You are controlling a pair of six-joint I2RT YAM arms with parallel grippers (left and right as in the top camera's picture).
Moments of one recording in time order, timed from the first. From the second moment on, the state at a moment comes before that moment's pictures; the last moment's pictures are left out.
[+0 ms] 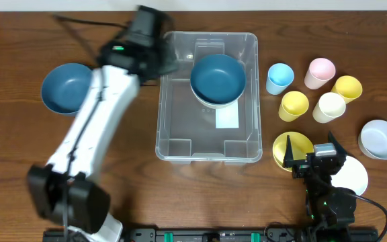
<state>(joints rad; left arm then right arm) -0.27 1.74 1.69 -0.98 -0.01 -0.62 0.08 0.01 0.01 -0.07 0.03 -0.14</state>
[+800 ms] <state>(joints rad) 0.44 1.72 1.57 -1.09 -0.07 -0.75 0.08 0.01 0.01 -0.07 0.03 -0.14</state>
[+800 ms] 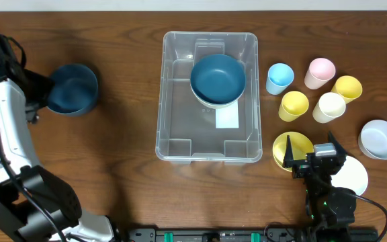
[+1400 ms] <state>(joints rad) 0.44 1.88 1.48 -0.92 -0.07 -0.82 0.08 0.01 0.01 -0.07 0.03 -0.14</state>
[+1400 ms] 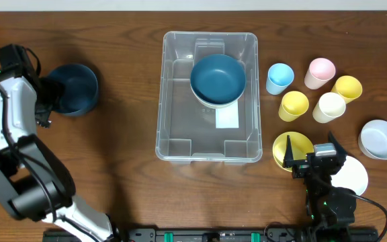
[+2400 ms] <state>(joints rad) 0.44 2.05 1.48 -0.87 -0.07 -0.83 0.08 0.01 0.01 -0.07 0.03 -0.14</state>
